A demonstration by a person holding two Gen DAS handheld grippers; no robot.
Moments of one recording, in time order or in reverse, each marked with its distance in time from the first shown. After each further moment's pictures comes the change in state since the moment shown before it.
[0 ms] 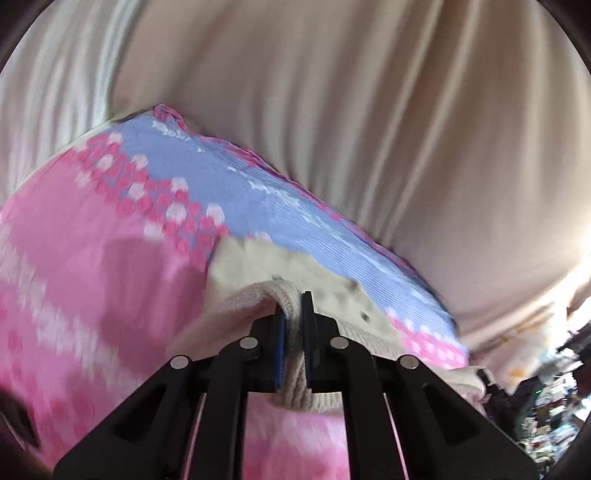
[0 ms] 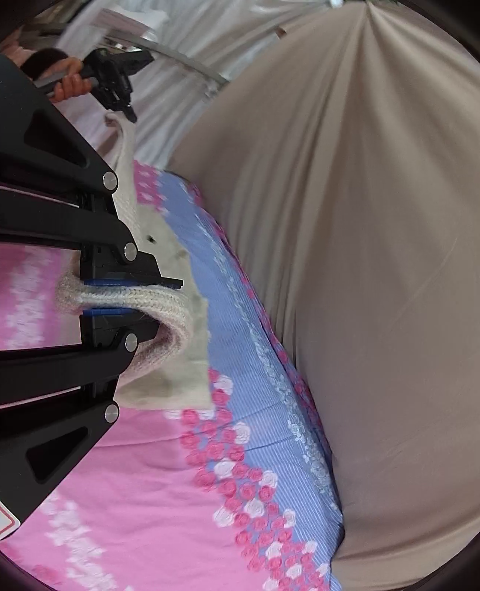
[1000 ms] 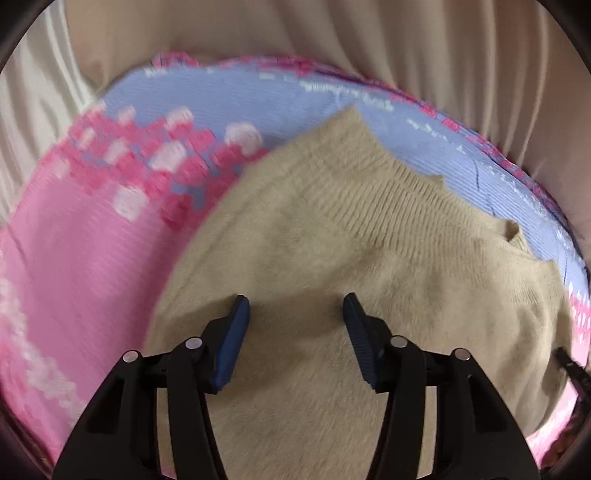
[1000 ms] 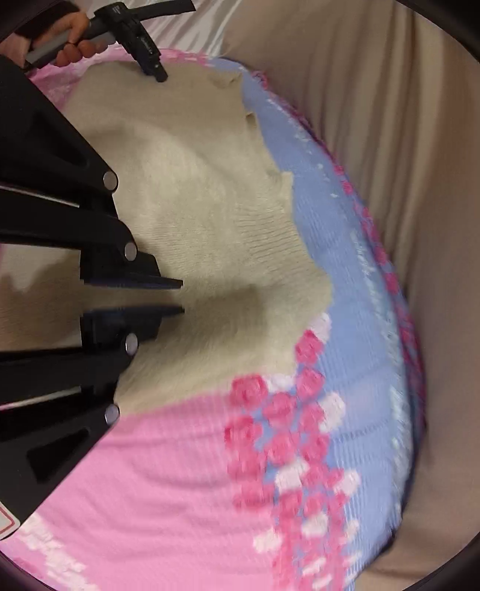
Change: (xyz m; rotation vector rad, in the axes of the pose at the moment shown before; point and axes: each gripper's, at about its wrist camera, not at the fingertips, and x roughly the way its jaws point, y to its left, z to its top) left arm 0.185 0.017 -0.039 0.198 0.196 0.422; right arm 0.139 -0.047 -0.048 -0.079 0.250 -0.376
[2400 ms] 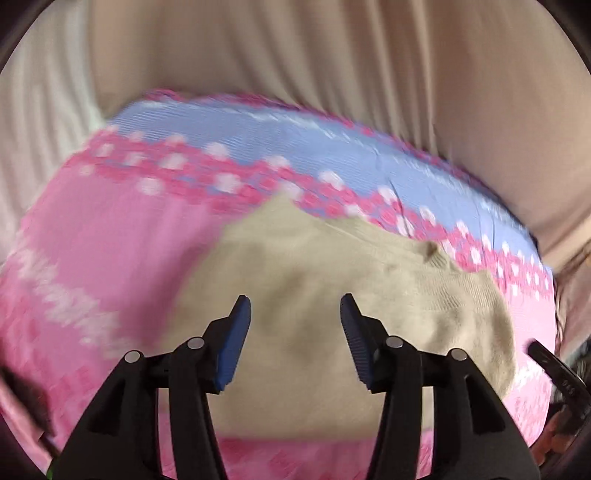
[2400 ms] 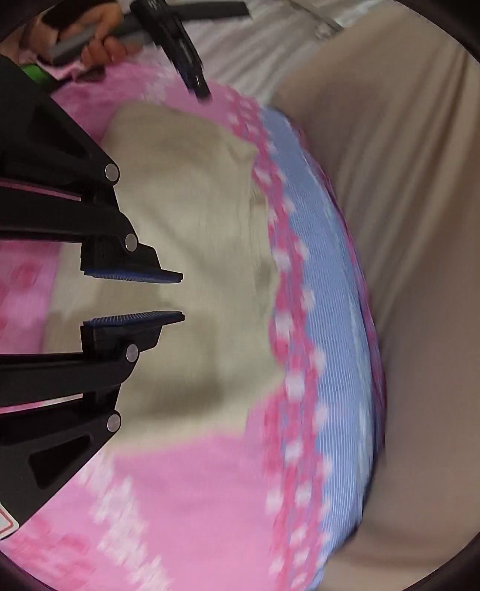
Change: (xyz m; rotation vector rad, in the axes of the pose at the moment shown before) left arm -0.097 -0.049 -0.076 0.076 -0.051 -0.152; right arm -0.091 0.045 -0.046 -0.186 0.016 0.115
